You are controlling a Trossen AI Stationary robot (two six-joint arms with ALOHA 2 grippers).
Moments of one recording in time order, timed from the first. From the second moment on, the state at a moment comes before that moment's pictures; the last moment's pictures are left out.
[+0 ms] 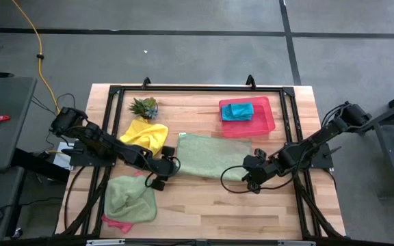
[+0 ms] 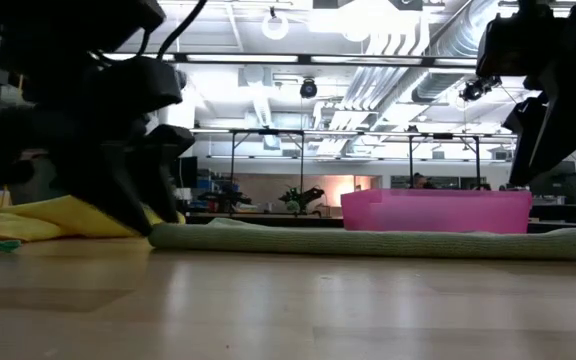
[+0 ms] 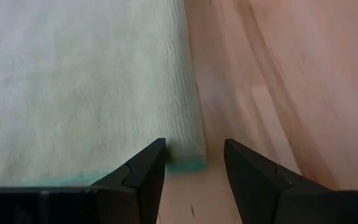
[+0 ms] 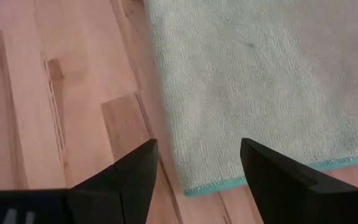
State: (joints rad) left arm -0.22 1.56 0.62 -0.02 -0.21 0.05; right arm 0.52 1.27 0.67 -0.48 0.26 0.78
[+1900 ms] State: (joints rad) left arm -0.25 1.64 0.62 0.00 -0.21 -0.09; right arm 0.57 1.53 0.68 -0.44 0.21 0.50
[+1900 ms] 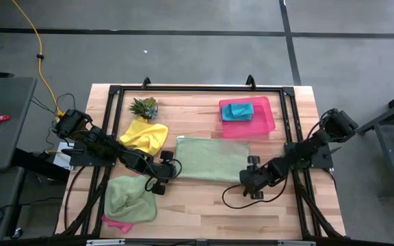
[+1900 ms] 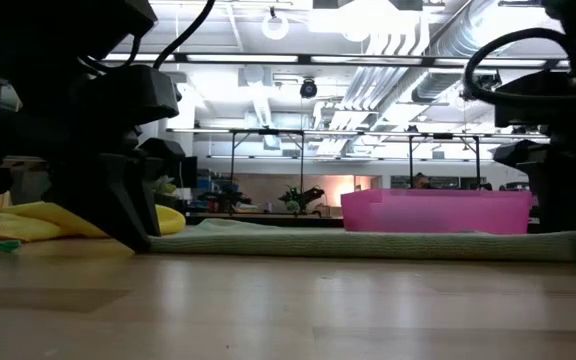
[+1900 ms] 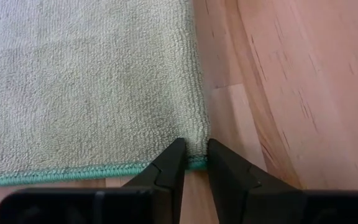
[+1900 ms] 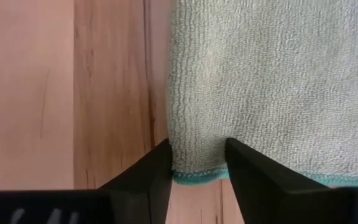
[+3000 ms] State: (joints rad) left arm -0.25 1.64 0.62 0.01 -0.20 -0.13; right arm 0.58 1.49 0.74 -0.51 0.18 0.68
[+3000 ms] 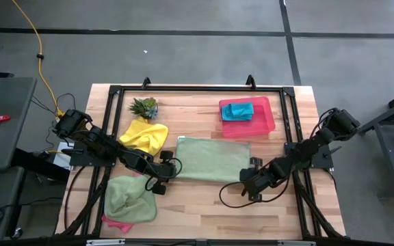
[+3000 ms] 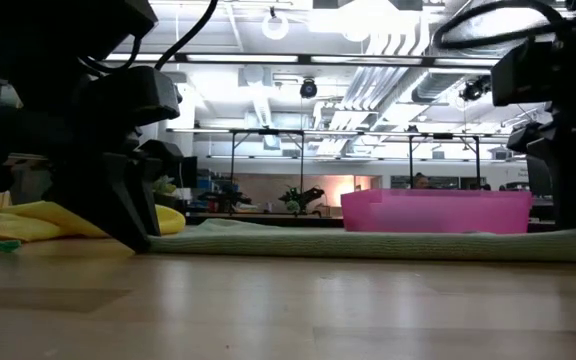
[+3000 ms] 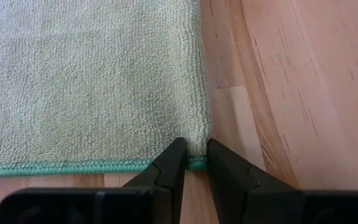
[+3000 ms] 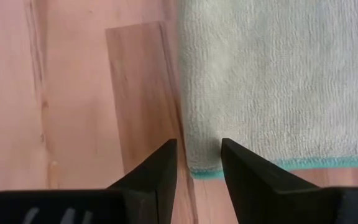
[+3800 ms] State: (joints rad) left arm -0.25 1.64 0.62 0.02 -0.20 -0.13; right arm 0.58 1.49 0.74 -0.50 0.17 0.59
